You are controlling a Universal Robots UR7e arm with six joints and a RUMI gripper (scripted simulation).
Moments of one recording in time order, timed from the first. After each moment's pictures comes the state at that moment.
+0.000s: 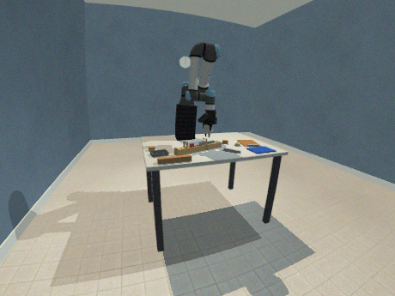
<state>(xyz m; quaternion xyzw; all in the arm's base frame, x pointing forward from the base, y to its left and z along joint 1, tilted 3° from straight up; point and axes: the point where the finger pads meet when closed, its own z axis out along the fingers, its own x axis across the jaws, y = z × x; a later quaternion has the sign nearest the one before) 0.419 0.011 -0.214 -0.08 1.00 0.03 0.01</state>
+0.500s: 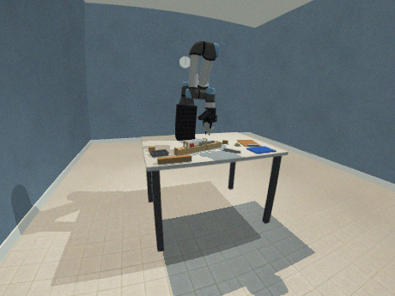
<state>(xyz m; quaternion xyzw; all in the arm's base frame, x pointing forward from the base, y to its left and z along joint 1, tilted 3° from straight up) 0.418 0.010 -0.197 -0.08 1.00 0.03 0.01</state>
